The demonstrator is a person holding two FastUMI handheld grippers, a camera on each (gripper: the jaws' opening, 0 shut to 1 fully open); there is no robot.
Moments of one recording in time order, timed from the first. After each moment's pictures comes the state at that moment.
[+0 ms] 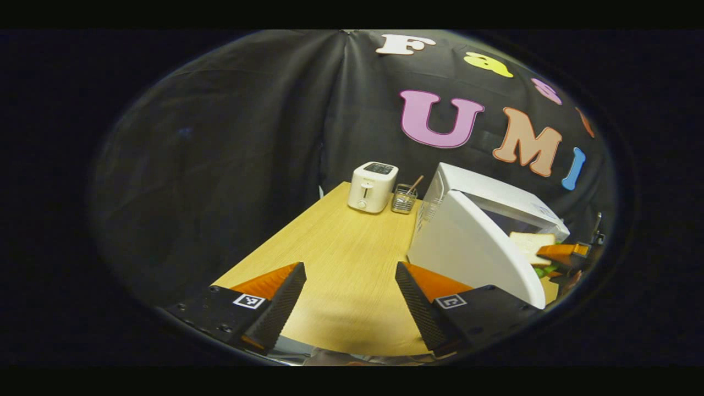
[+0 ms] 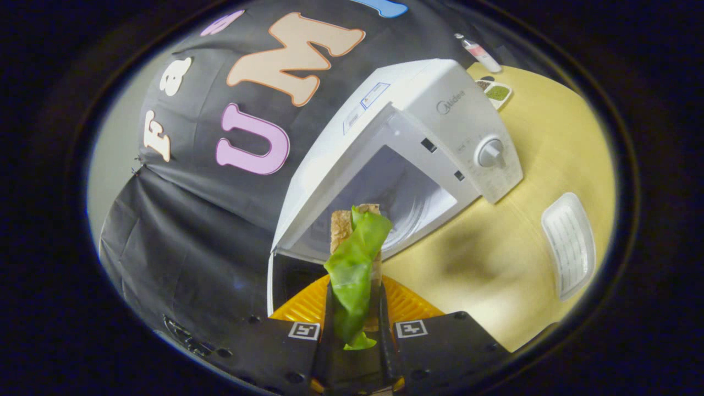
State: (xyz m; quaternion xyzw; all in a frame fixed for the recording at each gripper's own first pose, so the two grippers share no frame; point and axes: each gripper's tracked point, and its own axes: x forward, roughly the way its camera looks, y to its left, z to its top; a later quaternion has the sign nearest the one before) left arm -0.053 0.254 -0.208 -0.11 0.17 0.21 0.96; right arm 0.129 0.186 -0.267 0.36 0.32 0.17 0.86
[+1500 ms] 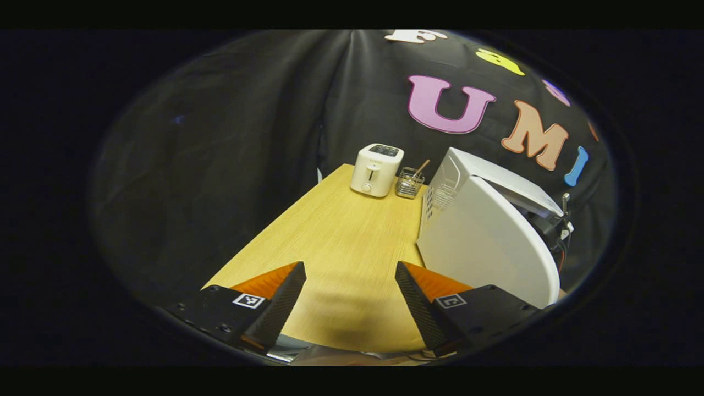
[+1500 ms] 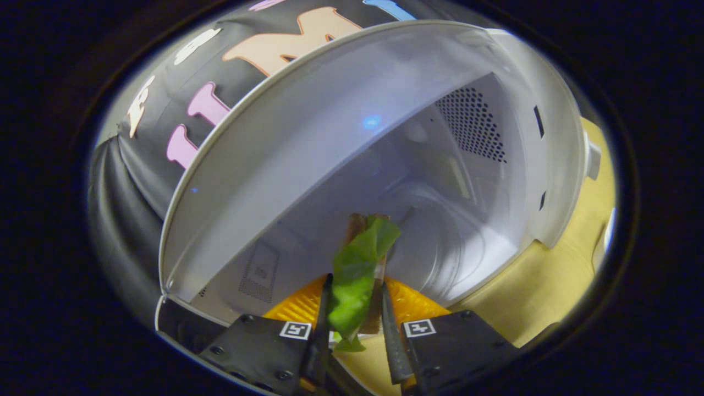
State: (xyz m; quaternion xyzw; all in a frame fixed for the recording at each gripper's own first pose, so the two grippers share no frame) left arm -0.045 0.276 -0.239 -0.14 0.22 0.18 0.95; right arm 0.276 0.247 -0.335 0.26 0.20 0.04 0.94
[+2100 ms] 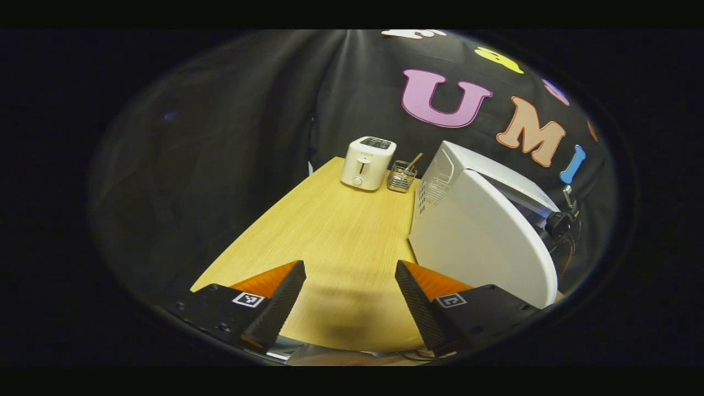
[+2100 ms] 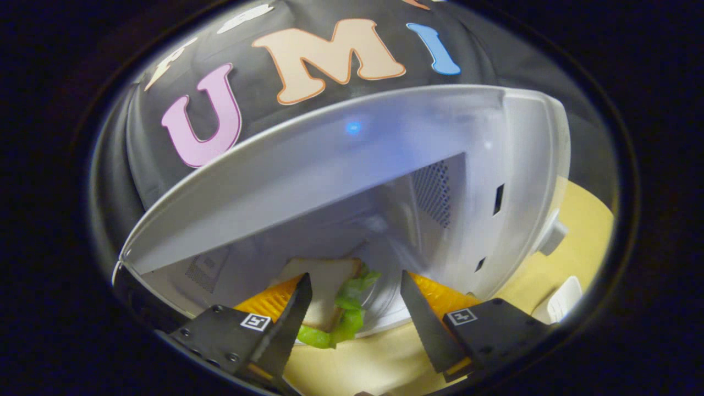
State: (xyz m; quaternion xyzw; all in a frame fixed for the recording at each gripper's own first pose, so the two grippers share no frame) left arm -0.029 0.259 -0.249 -0.14 0.24 0.15 0.95; right arm 0.272 0.182 -0.322 0.13 0.16 -0.03 0.98
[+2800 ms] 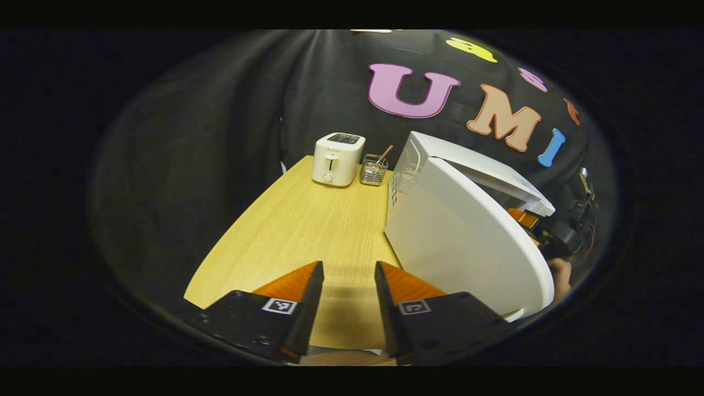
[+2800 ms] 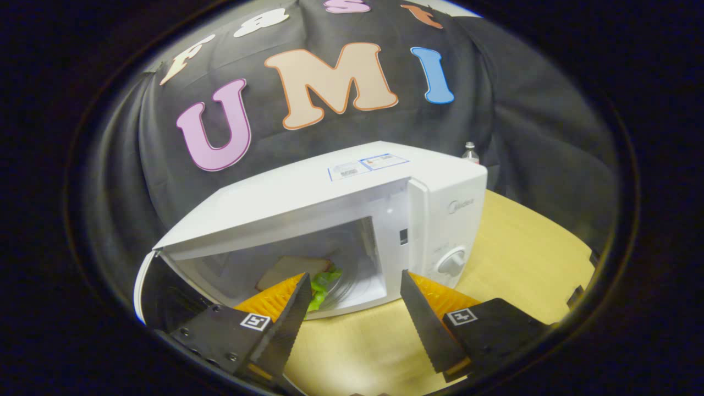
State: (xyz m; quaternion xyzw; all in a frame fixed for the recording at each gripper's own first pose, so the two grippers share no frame) left arm -0.023 0.231 -0.251 -0.10 0.25 0.10 0.96; right arm 0.192 0.132 -0.263 0.08 0.14 -0.05 0.99
